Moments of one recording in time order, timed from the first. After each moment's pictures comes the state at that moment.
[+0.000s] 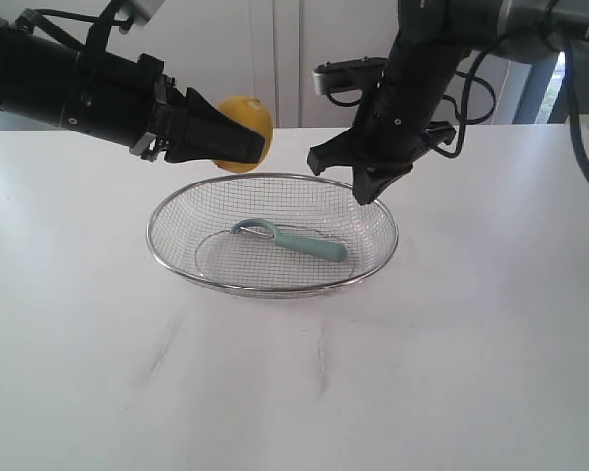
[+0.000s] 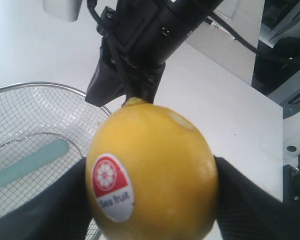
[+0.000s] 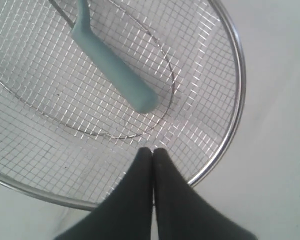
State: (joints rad) left arm -0.30 1.64 -1.26 -1.25 1.03 1.25; right arm 0.38 2.05 -1.80 0.13 1.15 -0.10
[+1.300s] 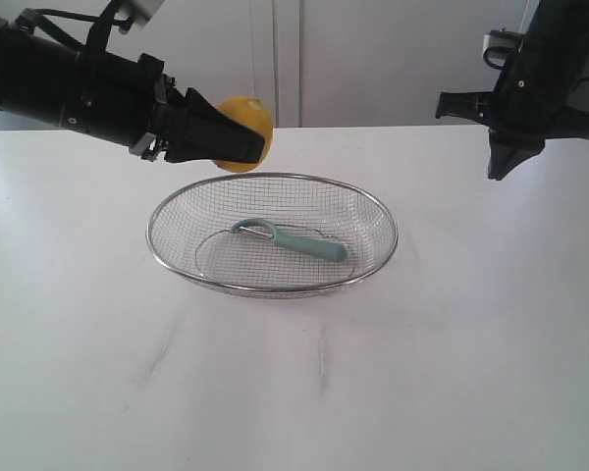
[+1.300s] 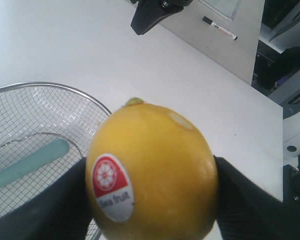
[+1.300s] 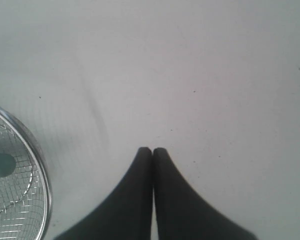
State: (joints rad) left arm -0.30 1.64 -1.26 -1.25 1.03 1.25; right arm 0.11 2.01 -1.80 0.00 1.22 0.37
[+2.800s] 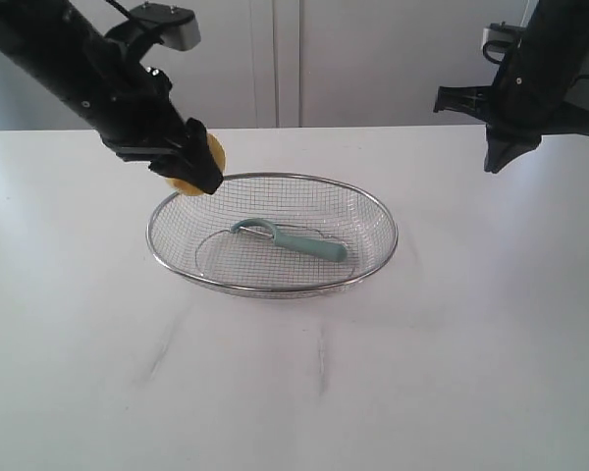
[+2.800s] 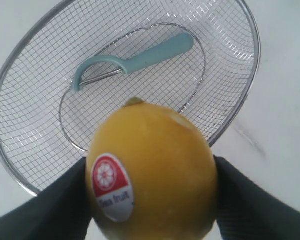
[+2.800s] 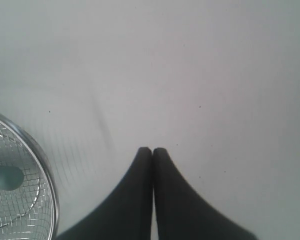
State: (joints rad) left arm -0.43 1.71 -1.50 -0.41 0.99 0.55; right arm 0.11 2.01 -1.80 0.00 1.17 0.37
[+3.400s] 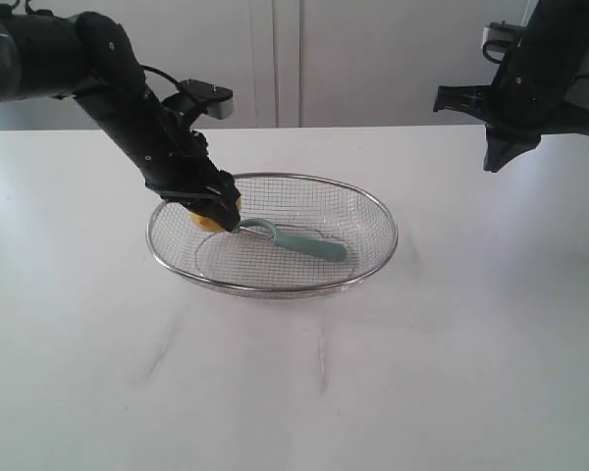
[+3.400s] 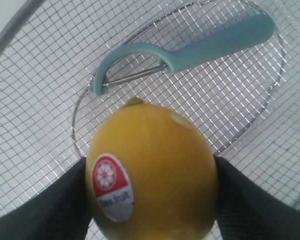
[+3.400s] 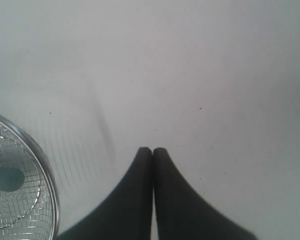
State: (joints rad) left arm -0.43 1.99 -1.63 -0.36 0.92 0.52; right arm 0.11 2.01 -1.80 0.00 1.17 0.37
